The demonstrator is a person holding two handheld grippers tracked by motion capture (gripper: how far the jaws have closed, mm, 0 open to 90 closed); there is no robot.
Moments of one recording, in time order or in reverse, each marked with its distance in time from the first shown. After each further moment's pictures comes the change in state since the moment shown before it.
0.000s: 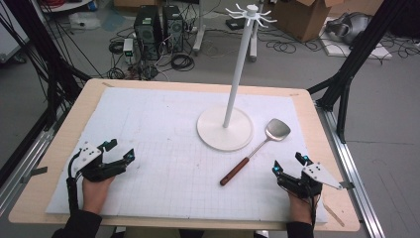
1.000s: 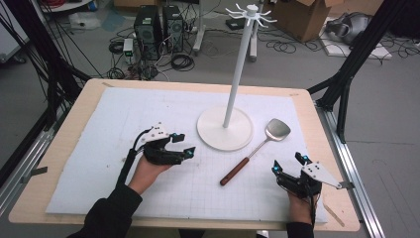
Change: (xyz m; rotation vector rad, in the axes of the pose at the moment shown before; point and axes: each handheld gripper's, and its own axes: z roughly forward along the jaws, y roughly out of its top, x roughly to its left) left arm -0.117 0.048 0.111 0.212 -0.454 0.054; right arm 0.000 0.001 0.002 0.019 -0.009 -0.002
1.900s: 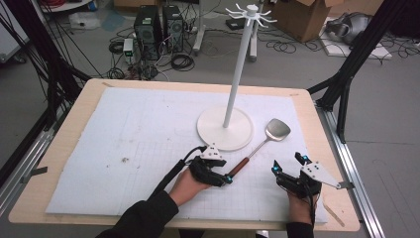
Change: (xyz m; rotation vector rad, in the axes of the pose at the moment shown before) left arm -0.080 -0.015 0.097 0.277 -0.143 0.100; right arm 0.002 0.000 0.000 0.003 -0.005 -0.004
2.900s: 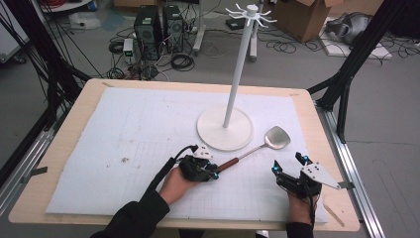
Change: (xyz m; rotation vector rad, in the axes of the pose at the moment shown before) left arm 0.019 -0.014 -0.024 0.090 0.027 0.004; right arm 0.001 0.000 -0.002 -0.010 -0.012 -0.002
